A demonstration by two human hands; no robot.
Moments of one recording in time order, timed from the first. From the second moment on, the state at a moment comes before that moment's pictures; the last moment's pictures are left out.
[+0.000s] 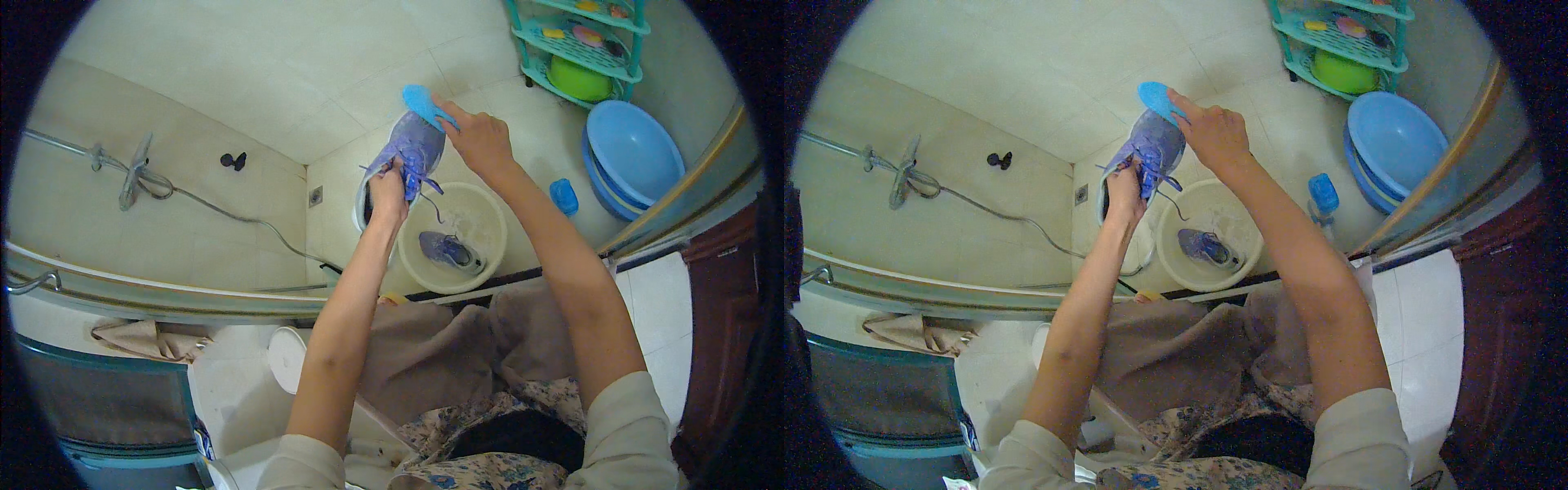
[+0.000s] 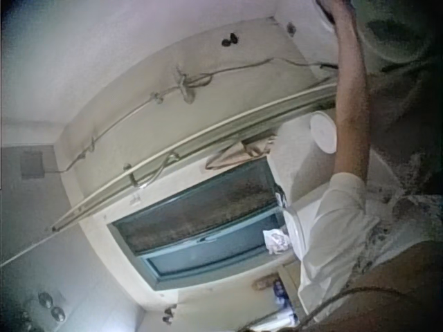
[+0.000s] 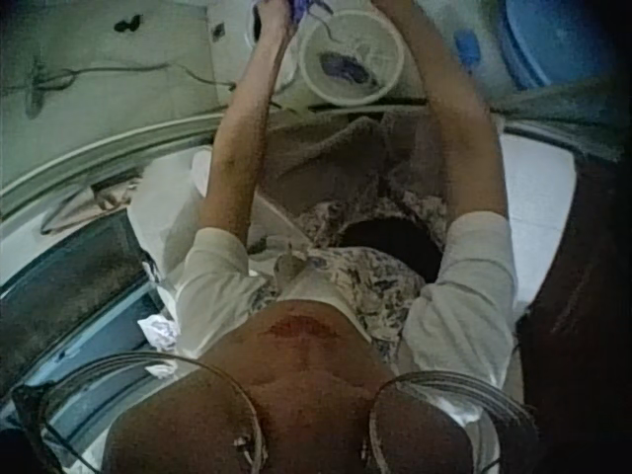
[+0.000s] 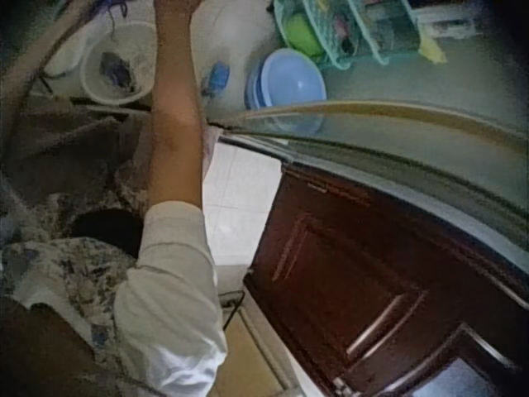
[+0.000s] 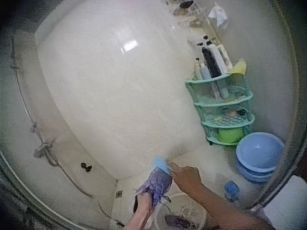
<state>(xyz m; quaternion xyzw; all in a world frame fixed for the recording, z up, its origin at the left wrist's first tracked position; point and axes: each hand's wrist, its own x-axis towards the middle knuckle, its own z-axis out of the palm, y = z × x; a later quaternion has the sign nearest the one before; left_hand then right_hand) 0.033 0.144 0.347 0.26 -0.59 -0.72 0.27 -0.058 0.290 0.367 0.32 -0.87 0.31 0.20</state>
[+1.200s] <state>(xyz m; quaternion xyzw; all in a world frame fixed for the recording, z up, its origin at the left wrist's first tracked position) 0.066 0.140 0.389 0.20 -0.83 -0.37 0.36 -0.048 0.293 0.420 0.44 -0.81 0.33 0.23</state>
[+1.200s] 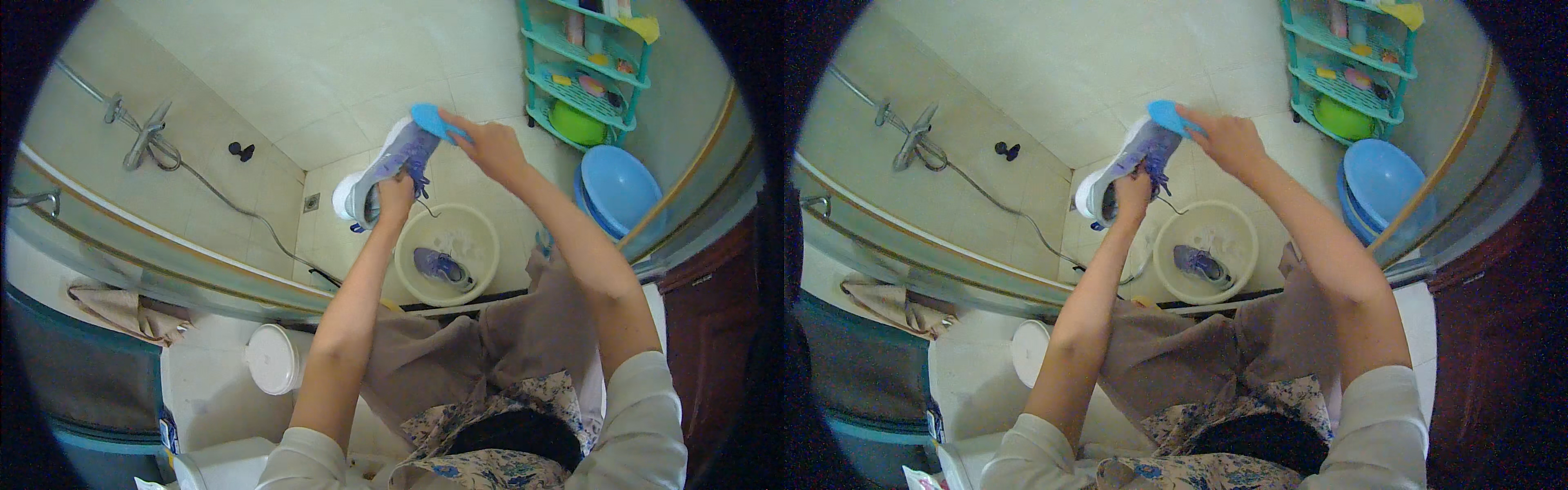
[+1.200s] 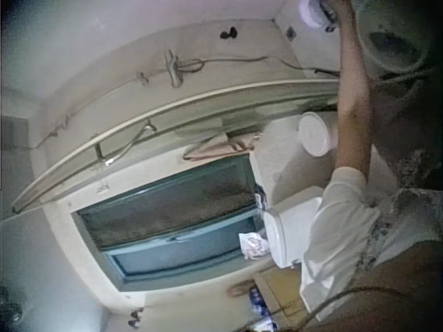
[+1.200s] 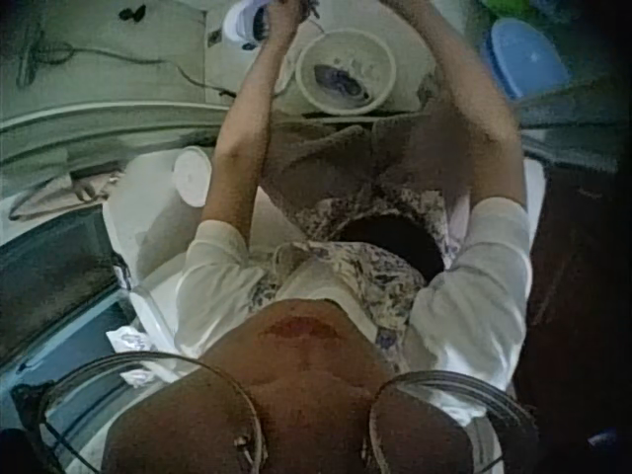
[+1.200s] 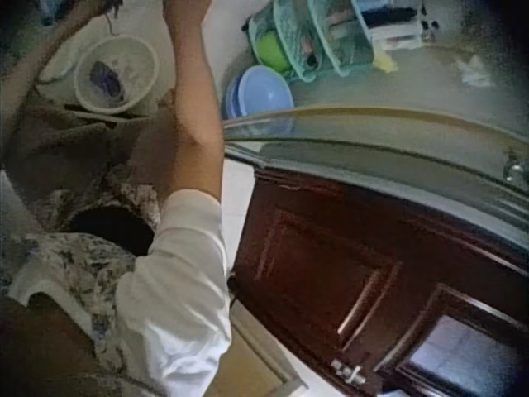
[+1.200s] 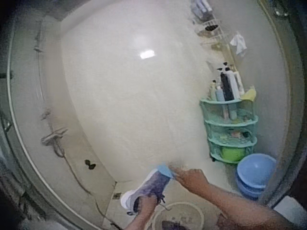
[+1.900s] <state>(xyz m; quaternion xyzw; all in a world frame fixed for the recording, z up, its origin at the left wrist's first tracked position) 0.050 0.108 0.380 0.21 -0.40 -0.86 0.25 -0.019 0.265 0.414 0.40 -0.82 0.30 0.28</state>
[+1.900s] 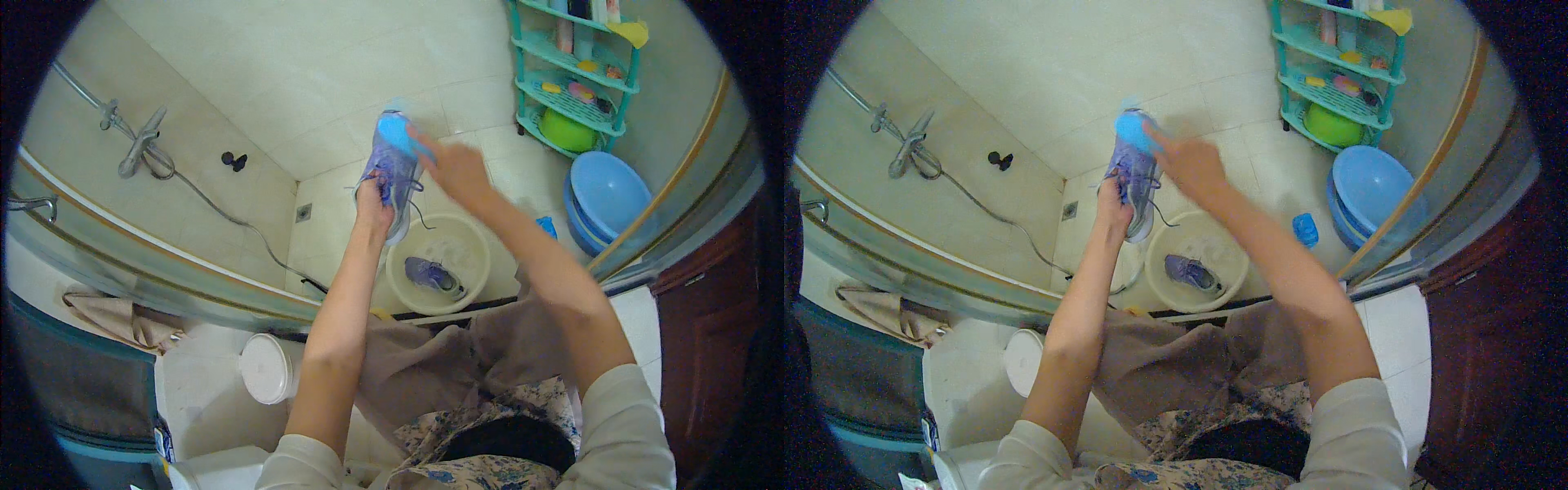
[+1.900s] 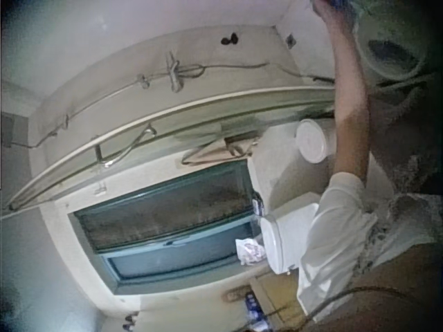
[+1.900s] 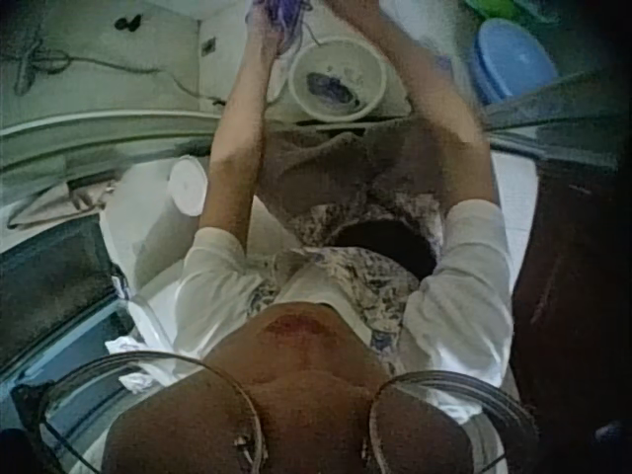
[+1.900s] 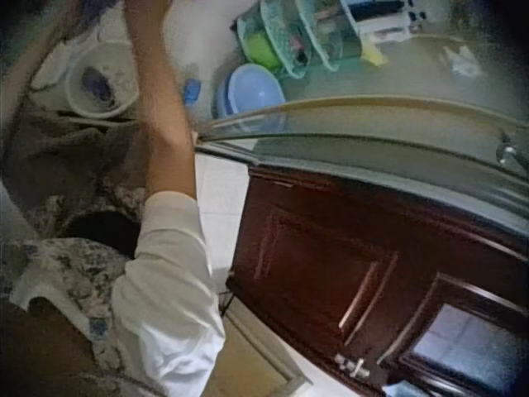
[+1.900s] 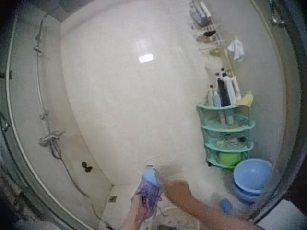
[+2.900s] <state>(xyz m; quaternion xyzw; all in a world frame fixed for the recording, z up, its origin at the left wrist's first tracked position) 0.046 0.052 0.330 0.13 -0.24 -0.95 0.16 0.004 0.248 0.410 0.43 -0.81 0.31 0.26</state>
